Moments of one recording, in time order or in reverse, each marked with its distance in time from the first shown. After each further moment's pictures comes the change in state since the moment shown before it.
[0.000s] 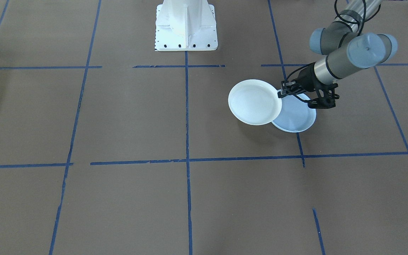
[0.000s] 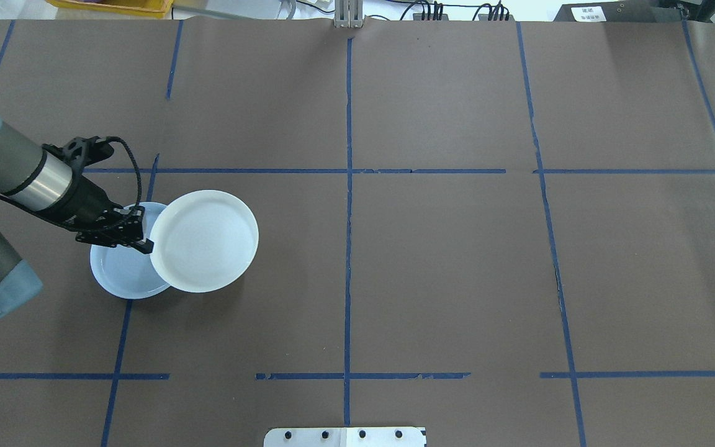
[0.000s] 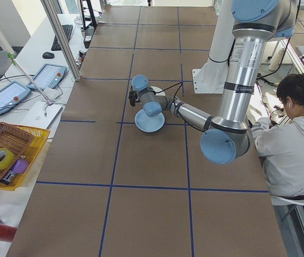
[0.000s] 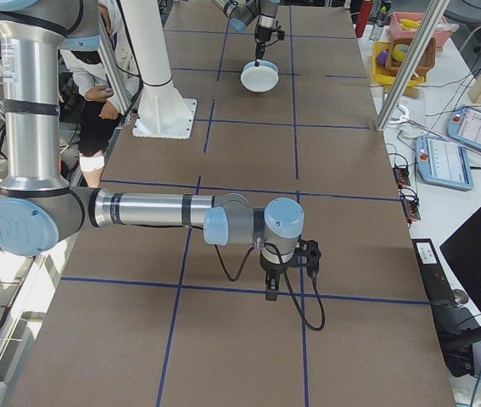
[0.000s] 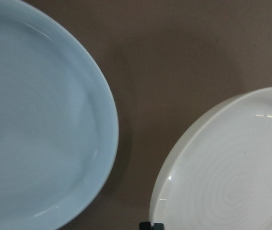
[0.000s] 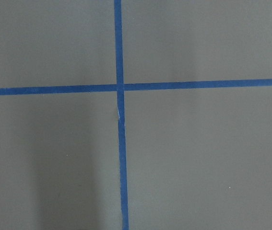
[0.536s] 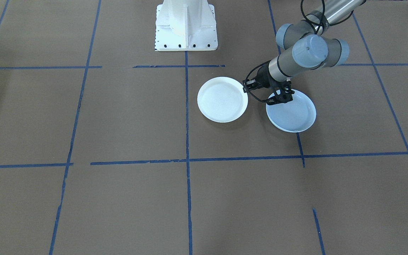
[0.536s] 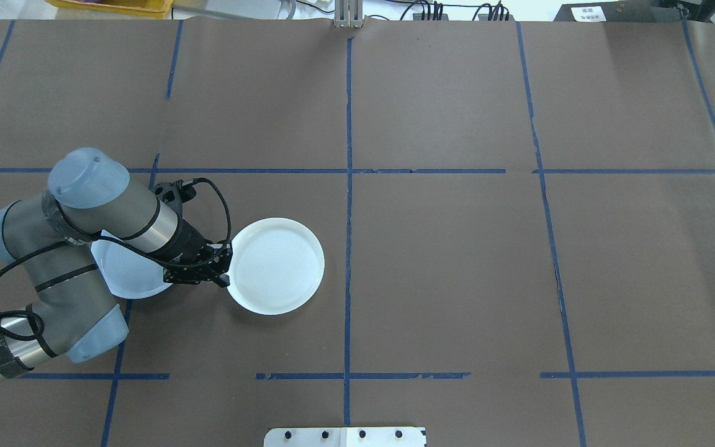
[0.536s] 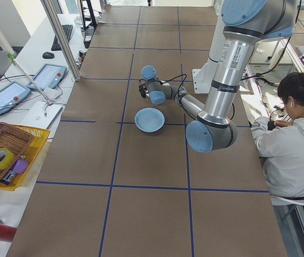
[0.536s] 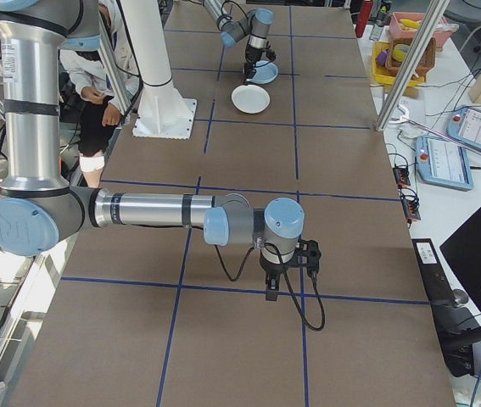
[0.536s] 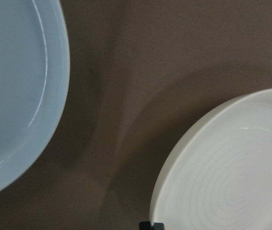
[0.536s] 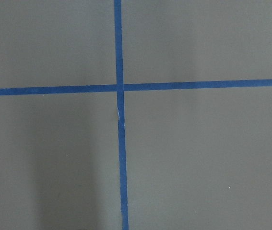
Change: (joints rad) left arm 0.195 -0.163 0.014 0.035 0.090 -0.341; right arm 0.000 0.000 0.000 0.001 0.000 0.000
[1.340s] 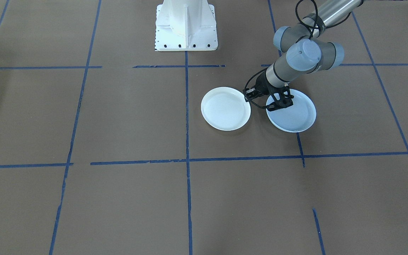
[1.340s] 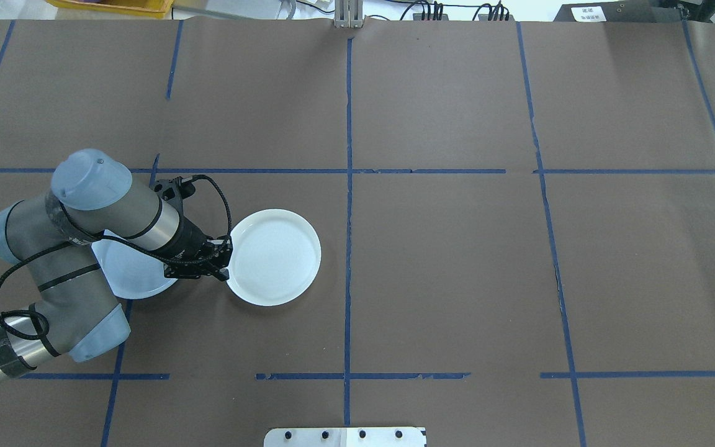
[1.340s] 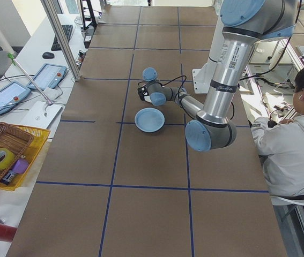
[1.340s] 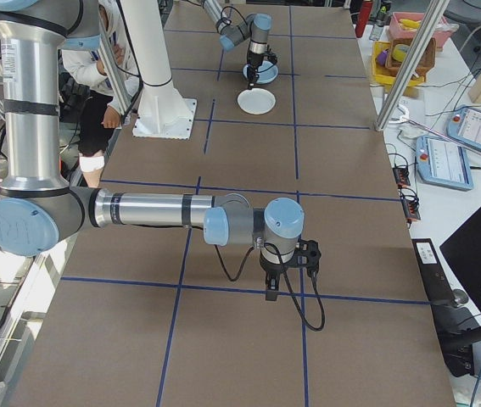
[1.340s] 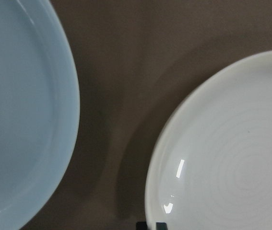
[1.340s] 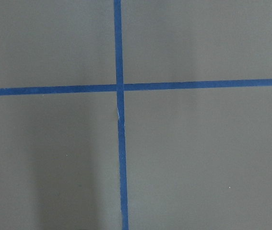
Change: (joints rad) left arm 0.046 -0.020 0.051 0.016 0.149 -0.039; right arm 0.000 0.000 0.000 -0.001 -0.001 0.000
